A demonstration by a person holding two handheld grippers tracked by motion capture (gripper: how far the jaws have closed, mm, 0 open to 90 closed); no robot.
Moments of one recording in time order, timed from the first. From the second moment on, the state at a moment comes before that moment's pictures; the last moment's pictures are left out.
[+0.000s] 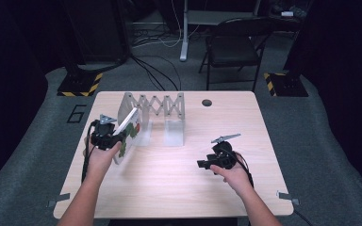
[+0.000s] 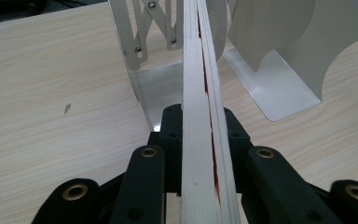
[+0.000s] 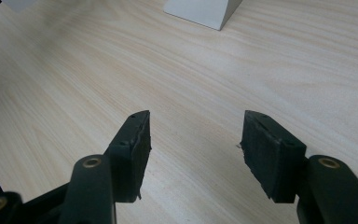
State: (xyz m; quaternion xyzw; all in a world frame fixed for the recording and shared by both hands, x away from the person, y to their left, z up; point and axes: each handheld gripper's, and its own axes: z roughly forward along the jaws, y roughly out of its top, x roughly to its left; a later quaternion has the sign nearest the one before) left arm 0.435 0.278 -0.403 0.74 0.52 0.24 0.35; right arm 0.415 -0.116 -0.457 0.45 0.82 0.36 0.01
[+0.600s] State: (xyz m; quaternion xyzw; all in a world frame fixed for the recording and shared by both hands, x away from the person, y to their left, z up) left arm 0.456 0.267 -0.397 0.72 0.54 0.25 0.35; right arm 0.416 -0.117 -0.456 0.45 0.82 0.36 0.01
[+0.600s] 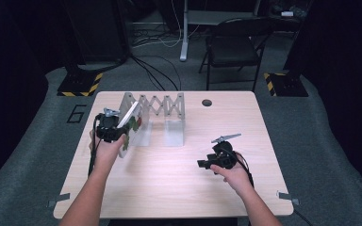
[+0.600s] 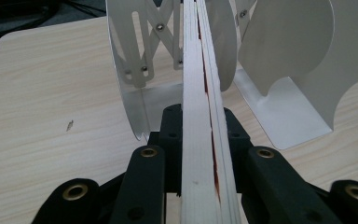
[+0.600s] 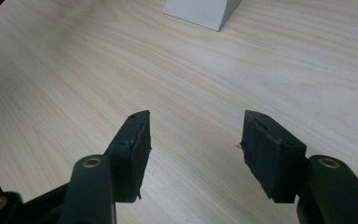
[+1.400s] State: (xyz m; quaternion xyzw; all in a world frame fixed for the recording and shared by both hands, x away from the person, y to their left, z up) left arm 0.479 0.256 -0.399 0.68 0.58 0.27 0.34; right arm 0.416 -0.118 -0.456 0.45 0.82 0.36 0.01
